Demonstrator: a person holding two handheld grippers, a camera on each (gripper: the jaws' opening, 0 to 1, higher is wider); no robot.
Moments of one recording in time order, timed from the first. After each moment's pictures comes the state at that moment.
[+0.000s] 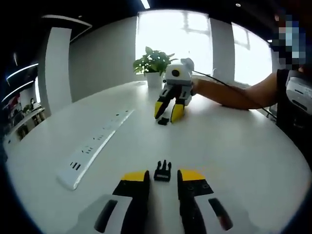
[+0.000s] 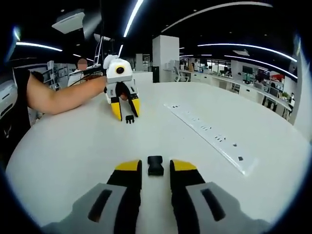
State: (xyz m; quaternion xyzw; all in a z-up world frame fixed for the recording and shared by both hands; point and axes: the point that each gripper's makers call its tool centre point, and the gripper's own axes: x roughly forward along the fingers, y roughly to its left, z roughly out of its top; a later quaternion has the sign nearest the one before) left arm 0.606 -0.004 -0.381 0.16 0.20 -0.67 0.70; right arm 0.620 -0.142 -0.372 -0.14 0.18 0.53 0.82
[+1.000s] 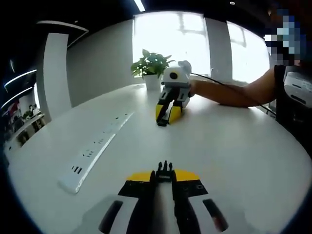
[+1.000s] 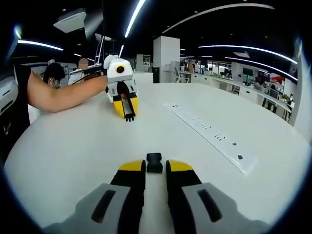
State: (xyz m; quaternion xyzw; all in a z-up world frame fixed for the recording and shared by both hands) left arm 0.600 -0.006 -0.382 0.17 0.18 -0.68 0.70; right arm 0.617 -0.145 -0.376 -0.14 0.17 0.53 0.82
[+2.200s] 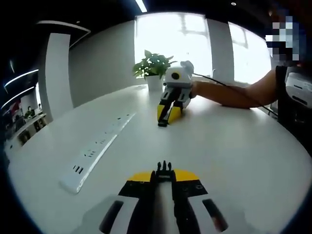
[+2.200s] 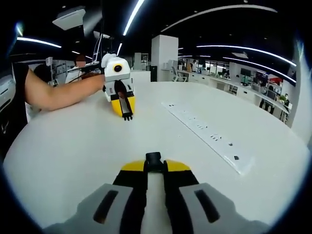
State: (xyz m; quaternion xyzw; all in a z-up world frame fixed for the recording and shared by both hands) left arm 0.608 -0.007 -0.380 0.16 0.18 -0.67 0.70; right arm 0.626 -0.148 -0.376 -0.15 0.17 0.52 0.82
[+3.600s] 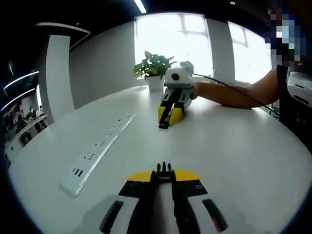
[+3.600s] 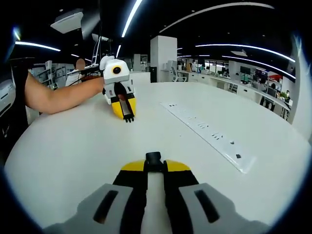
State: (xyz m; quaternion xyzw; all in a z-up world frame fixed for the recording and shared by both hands) left arm 0.609 -0.012 -0.382 0.16 0.17 -0.67 0.71; right arm 0.622 -0.145 -0.375 -0.14 0.18 0.52 0.83
